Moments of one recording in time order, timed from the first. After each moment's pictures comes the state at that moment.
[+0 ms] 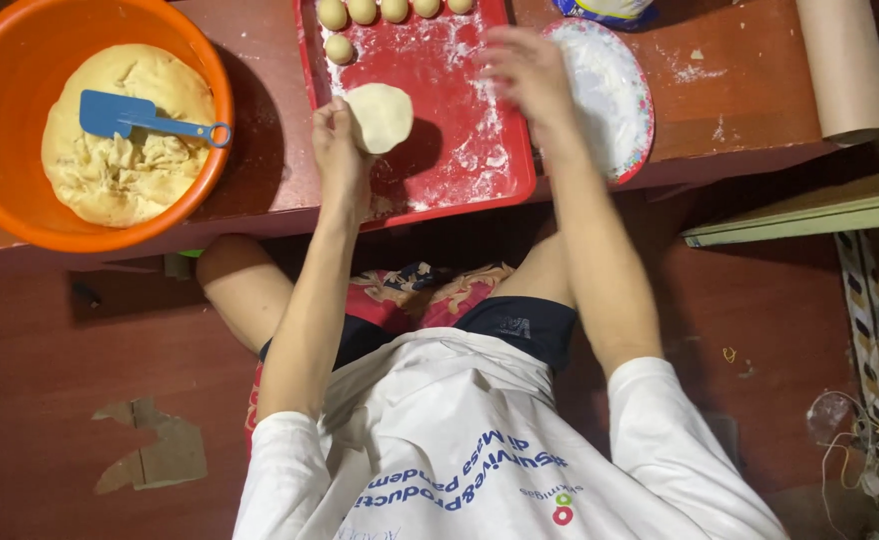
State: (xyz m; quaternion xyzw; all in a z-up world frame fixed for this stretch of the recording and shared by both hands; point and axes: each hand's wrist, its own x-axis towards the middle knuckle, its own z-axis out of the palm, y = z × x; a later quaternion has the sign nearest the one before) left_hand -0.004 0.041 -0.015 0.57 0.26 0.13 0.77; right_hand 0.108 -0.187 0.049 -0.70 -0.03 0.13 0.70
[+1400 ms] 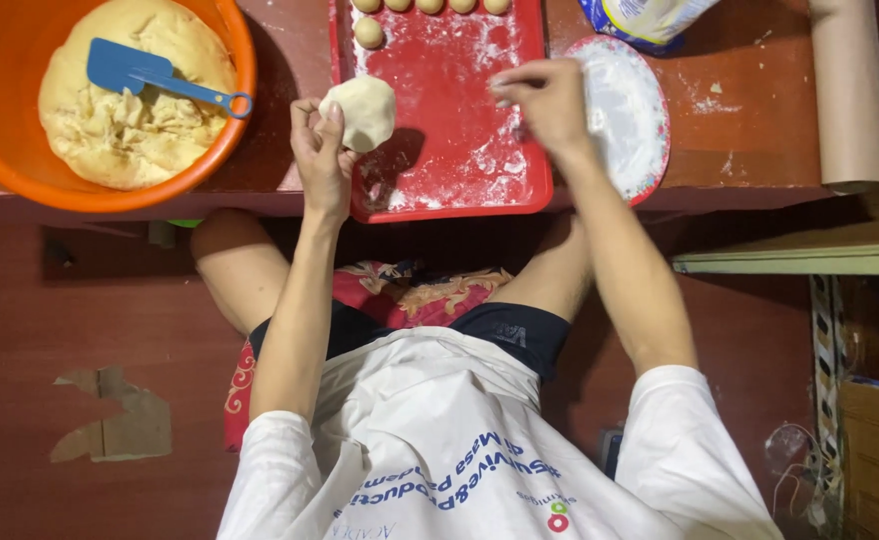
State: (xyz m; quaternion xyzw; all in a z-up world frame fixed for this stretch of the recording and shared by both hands) left_hand -0.048 0.075 -0.011 0.47 0.05 0.23 0.85; right_hand 0.110 -0.178 0.031 -0.80 -0.23 0.05 0.55
